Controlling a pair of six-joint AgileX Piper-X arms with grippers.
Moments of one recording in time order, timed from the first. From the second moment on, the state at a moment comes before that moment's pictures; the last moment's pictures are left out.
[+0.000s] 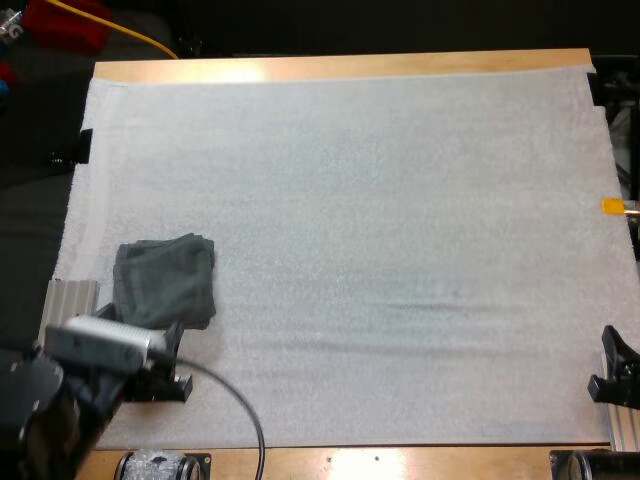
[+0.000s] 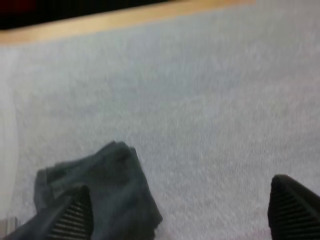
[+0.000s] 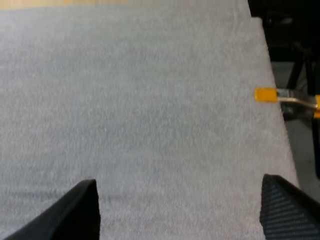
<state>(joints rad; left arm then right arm) -0.05 0.40 -1.06 1.28 0.13 -1.71 -0.03 0.26 -0.89 1.26 -0.06 -1.88</state>
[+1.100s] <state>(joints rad) -0.05 -0.01 -0.67 1.21 0.14 -1.64 -0.03 -0.01 -0.75 1.17 -0.08 -1.86</state>
